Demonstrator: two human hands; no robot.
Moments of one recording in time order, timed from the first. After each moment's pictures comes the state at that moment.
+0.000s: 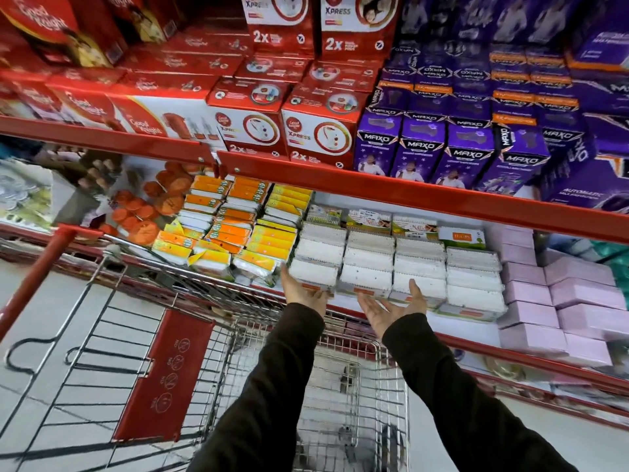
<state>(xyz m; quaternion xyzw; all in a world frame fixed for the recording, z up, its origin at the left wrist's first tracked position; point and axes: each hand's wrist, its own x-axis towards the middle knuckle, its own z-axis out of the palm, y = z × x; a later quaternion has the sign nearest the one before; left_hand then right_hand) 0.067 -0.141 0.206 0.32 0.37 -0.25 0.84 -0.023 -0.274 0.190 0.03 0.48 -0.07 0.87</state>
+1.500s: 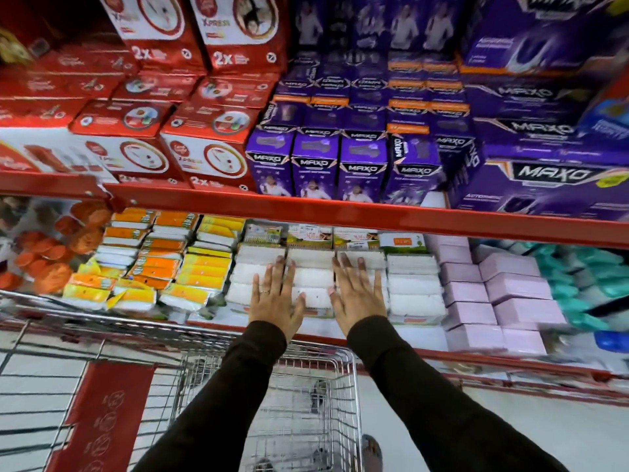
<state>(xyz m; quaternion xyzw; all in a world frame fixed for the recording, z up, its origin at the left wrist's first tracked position) 0.072 -0.186 0.152 0.95 -0.29 -0.09 0.04 -0.017 -0.345 0.159 -0.97 0.20 0.02 0.16</state>
